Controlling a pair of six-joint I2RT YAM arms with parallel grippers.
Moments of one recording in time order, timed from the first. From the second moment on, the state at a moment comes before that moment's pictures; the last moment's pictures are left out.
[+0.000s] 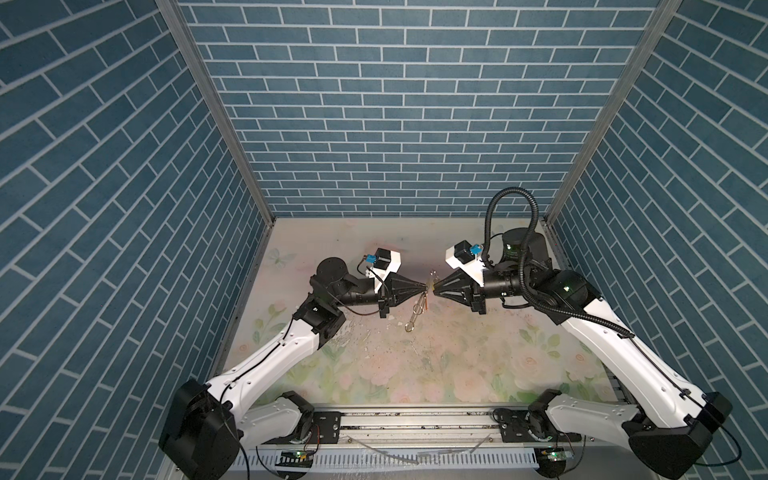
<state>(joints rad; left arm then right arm) -0.58 1.15 0.77 0.53 0.91 -0.23 0.66 1.15 1.28 -0.63 -0.78 -0.28</state>
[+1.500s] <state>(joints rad) -0.54 1.22 0.99 0.76 0.63 -0.47 0.60 1.14 0.88 0.19 -0.40 0.46</state>
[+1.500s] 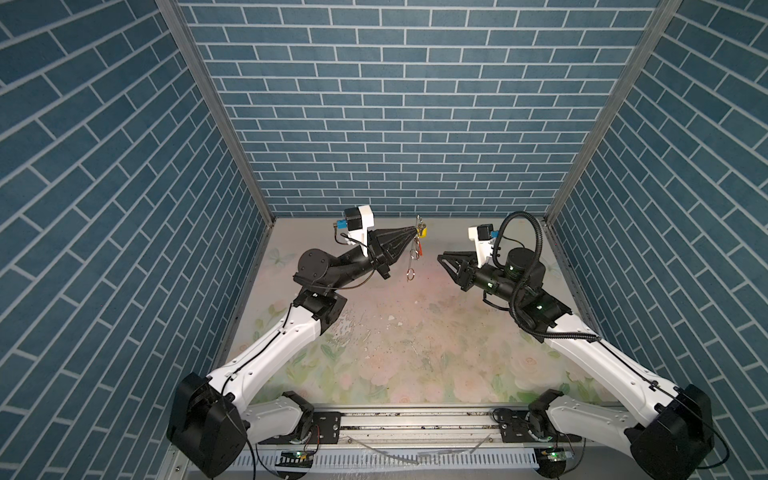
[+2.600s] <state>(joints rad) -0.44 1.45 1.30 0.87 0.71 -0.71 0.57 1.60 1.04 1.22 -0.55 1.17</state>
